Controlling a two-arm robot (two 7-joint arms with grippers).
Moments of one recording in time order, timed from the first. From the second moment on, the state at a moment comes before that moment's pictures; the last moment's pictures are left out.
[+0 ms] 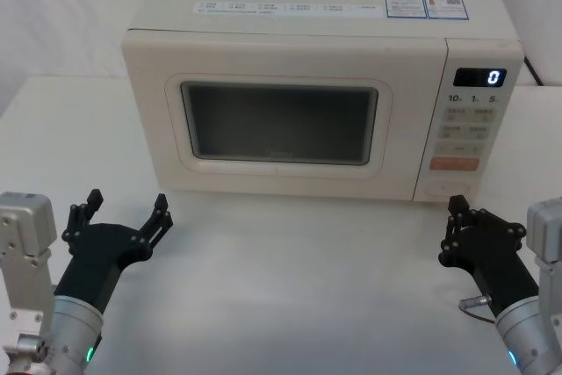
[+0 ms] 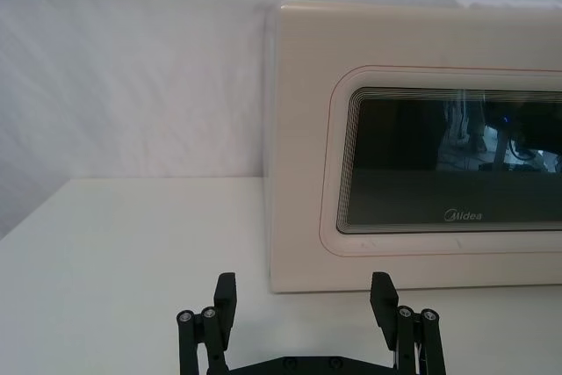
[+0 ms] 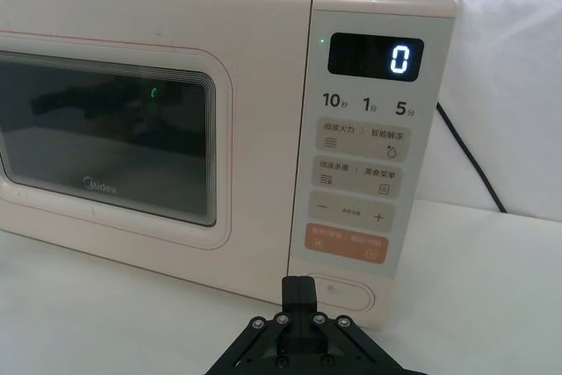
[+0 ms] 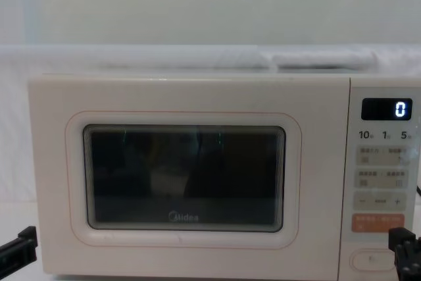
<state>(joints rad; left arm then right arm) 0.27 0.24 0.04 -1.85 -0.25 -0.02 -0.02 -0.17 0.19 -0.26 -1.77 0.07 -0.06 -0.03</state>
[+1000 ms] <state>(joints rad) 0.27 0.24 0.04 -1.85 -0.25 -0.02 -0.02 -0.10 0.10 -0.19 -1.62 0.06 -0.07 0.05</state>
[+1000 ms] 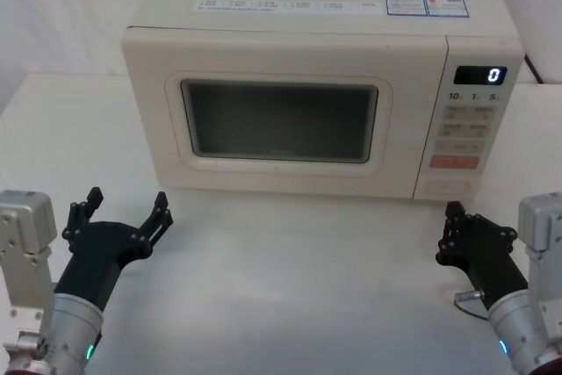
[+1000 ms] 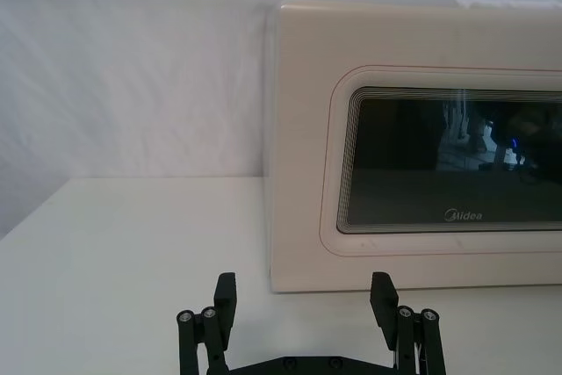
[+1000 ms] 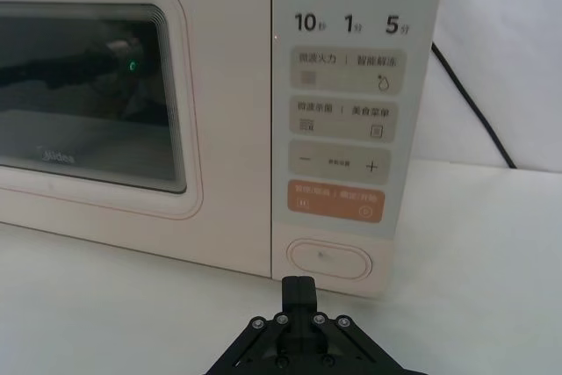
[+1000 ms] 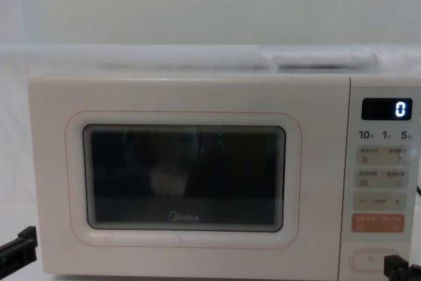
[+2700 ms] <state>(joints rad) 0.27 0.24 0.04 -1.85 -0.25 -0.02 -0.02 0.08 0.04 -0.13 -1.37 0.04 -0.08 0.09</state>
